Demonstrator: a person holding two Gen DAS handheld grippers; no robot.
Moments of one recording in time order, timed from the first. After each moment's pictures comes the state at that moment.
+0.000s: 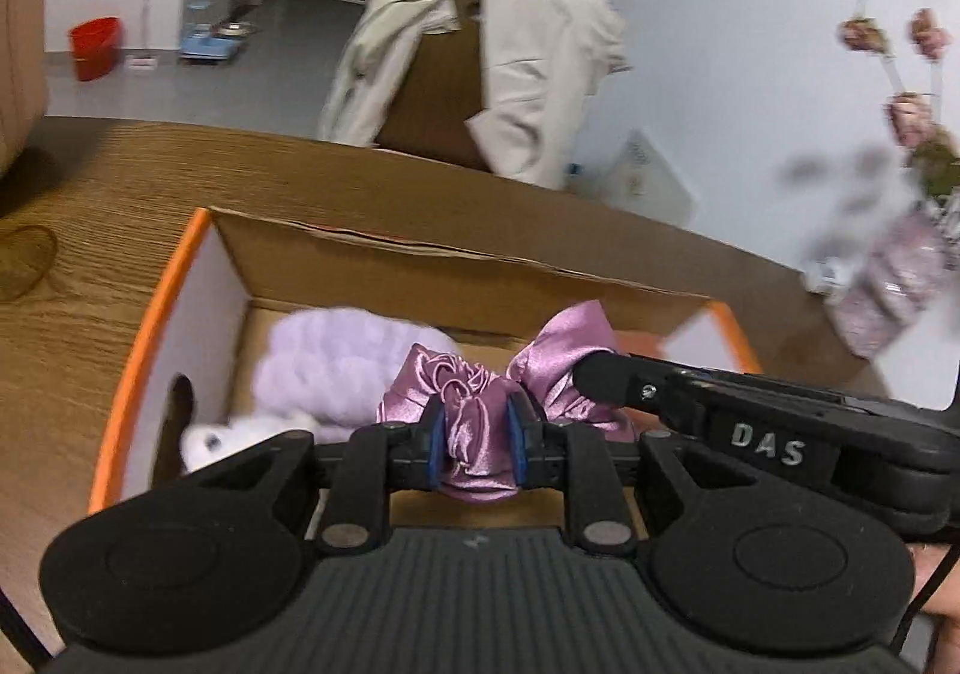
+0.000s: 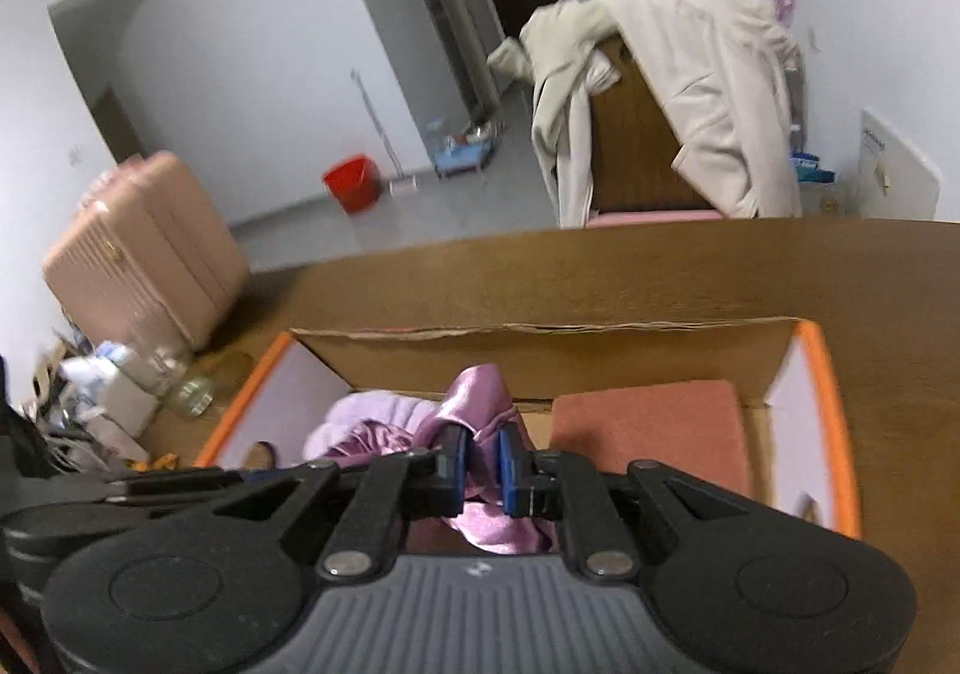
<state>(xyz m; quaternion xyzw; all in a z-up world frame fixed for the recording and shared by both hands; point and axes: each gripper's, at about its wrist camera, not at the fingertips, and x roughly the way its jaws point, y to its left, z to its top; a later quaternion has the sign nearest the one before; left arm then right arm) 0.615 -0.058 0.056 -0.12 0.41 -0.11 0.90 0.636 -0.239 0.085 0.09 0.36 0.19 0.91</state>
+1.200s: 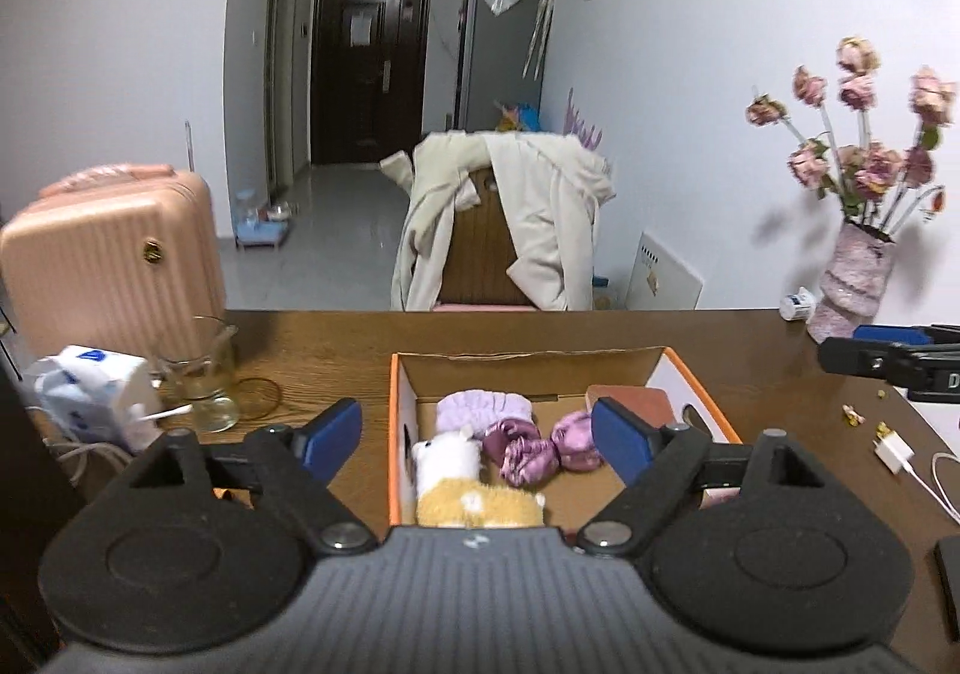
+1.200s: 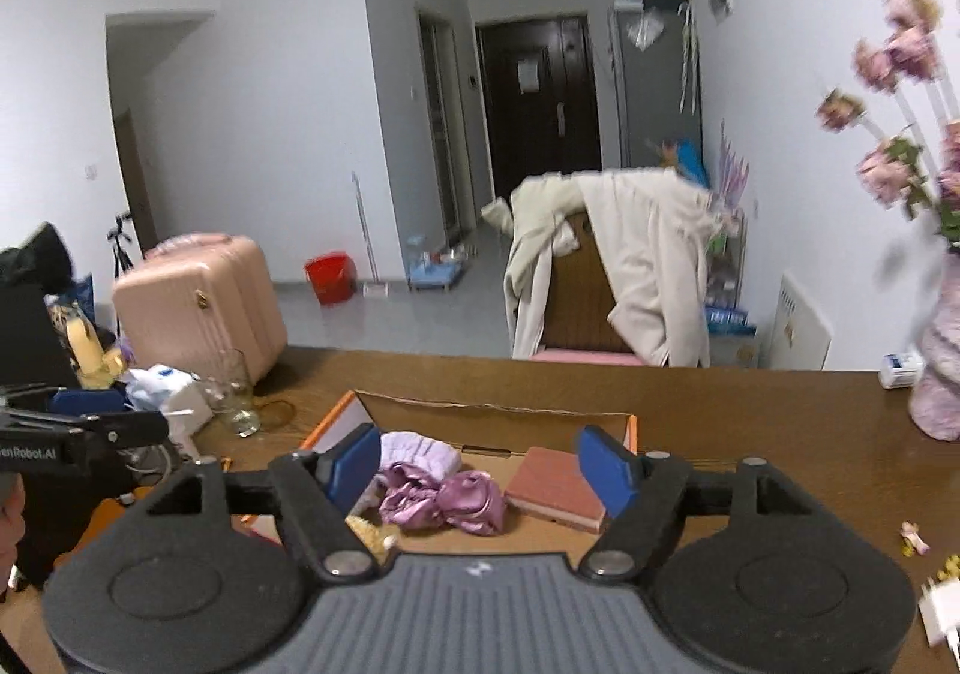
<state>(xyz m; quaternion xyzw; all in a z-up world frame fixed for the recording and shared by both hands) 0.379 -0.004 0.209 -0.01 0.25 -0.08 0.96 0.394 -0.294 0.224 0.03 0.22 0.14 0.97</state>
